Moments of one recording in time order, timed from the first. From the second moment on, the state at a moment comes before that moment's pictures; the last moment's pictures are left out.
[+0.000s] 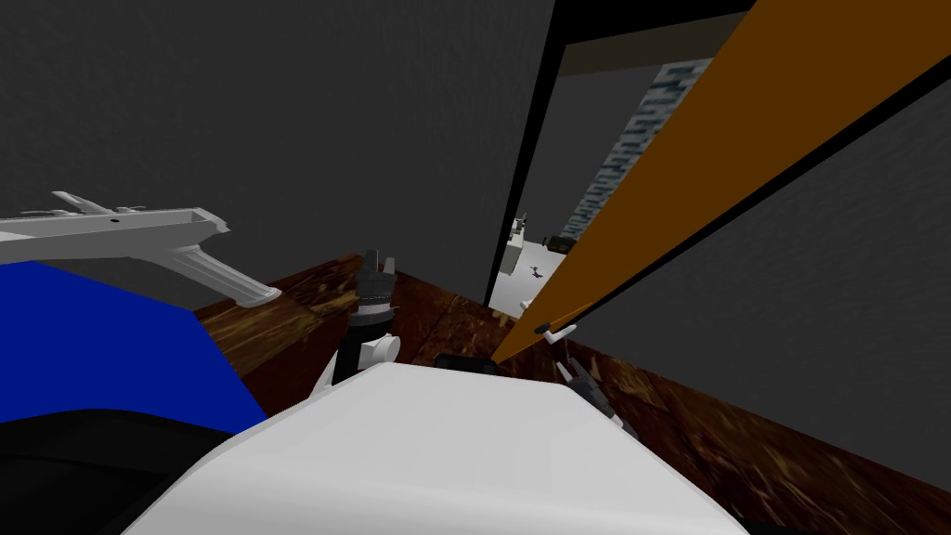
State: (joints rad) arm 0.25 -0.67 0.22 -0.44 0.06 -1.61 -0.47
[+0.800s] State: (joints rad) arm 0.25 -0.67 0.22 -0.43 0.06 -1.61 -0.47
